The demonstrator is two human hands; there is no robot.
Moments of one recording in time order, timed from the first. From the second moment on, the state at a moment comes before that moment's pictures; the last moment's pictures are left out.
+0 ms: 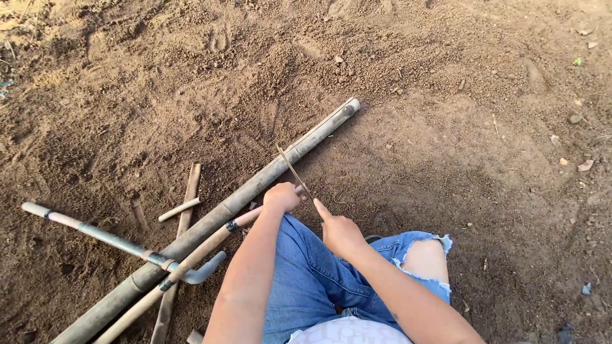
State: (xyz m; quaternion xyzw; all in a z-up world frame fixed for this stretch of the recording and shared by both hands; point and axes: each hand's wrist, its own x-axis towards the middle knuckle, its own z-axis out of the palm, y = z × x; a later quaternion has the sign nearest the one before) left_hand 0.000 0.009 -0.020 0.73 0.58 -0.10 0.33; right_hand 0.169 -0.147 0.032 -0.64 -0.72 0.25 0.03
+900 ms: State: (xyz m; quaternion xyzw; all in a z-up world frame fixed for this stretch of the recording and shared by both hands) left_hand 0.000 0.006 -0.029 0.75 0.61 -0.08 0.27; right_hand 0.157 -0.181 0.062 -0.69 -0.68 0.26 -0.04
